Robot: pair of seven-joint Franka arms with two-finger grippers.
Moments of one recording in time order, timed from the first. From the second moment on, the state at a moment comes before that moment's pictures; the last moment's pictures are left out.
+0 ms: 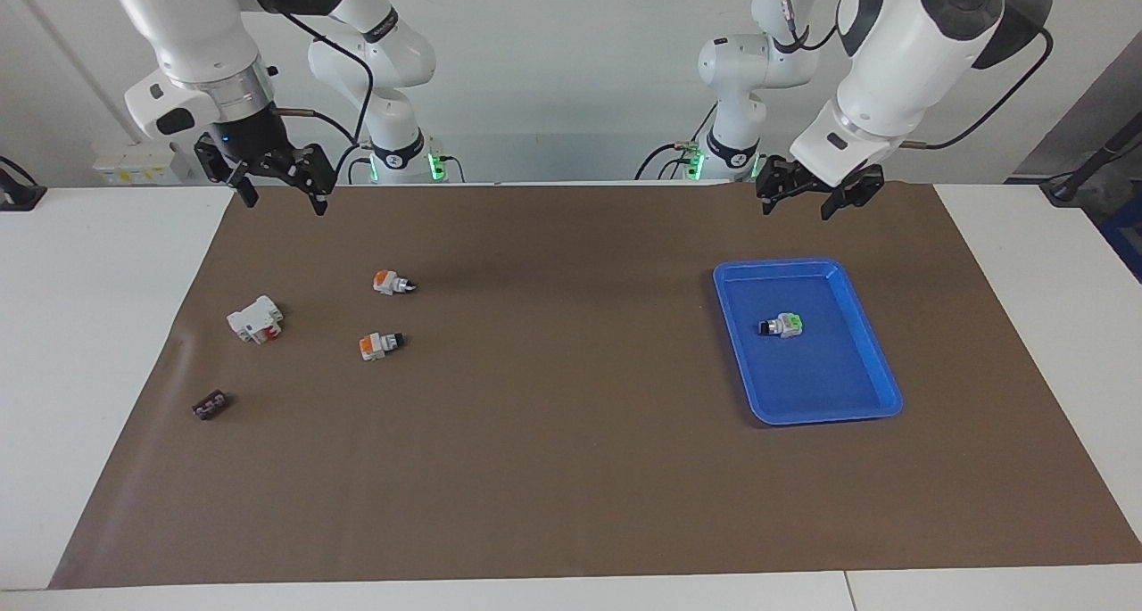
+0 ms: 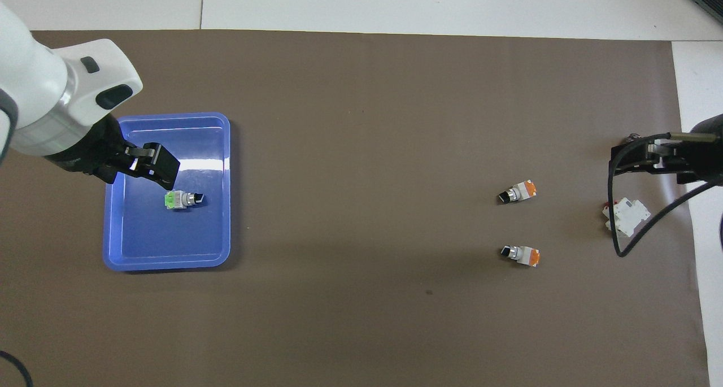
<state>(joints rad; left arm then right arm) -0.04 0.14 -0.22 -1.34 -0.02 1.27 -0.09 0.01 -0.04 0.03 -1.59 -0.01 1.53 0.19</state>
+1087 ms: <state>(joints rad) 0.05 -0.06 -0.22 -1.72 -0.05 1.63 -0.30 -0.02 -0.05 0.03 -1.58 0.00 1.49 0.17</state>
